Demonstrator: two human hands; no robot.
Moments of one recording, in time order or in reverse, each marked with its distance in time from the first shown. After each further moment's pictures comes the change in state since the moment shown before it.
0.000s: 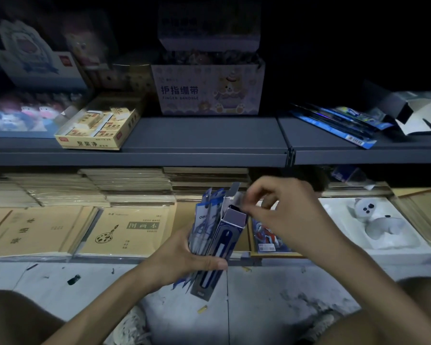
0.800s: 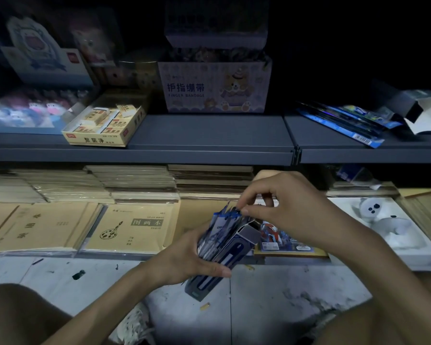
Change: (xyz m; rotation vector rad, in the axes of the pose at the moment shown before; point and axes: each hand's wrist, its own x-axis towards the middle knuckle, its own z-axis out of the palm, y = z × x) left_hand 0.001 -0.001 0.002 0.037 -0.112 0.067; right_hand 0.015 -0.004 -0.011 -0.094 -0.242 -0.195
